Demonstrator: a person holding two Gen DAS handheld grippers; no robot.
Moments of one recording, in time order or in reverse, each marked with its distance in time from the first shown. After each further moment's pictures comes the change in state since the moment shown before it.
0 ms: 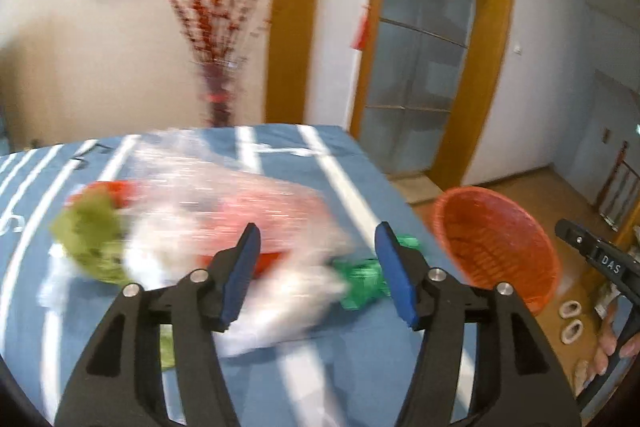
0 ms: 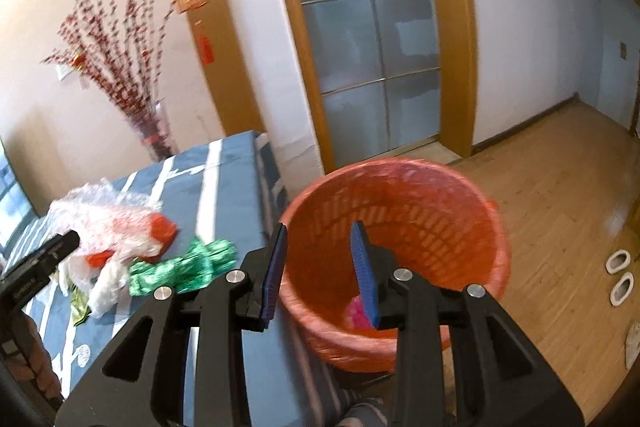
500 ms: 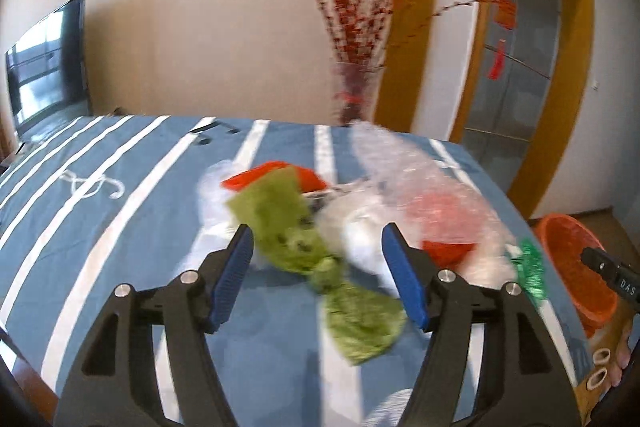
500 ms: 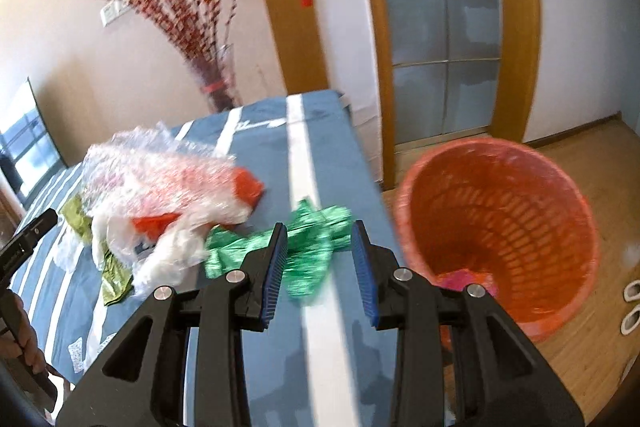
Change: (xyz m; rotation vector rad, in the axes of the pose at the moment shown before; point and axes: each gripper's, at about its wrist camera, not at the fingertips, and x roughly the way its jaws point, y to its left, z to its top) left arm -0.035 0.137 -0.017 -0.153 -0.017 0.249; right arm 0.044 0.105 -0.022 -0.120 0.120 0.125
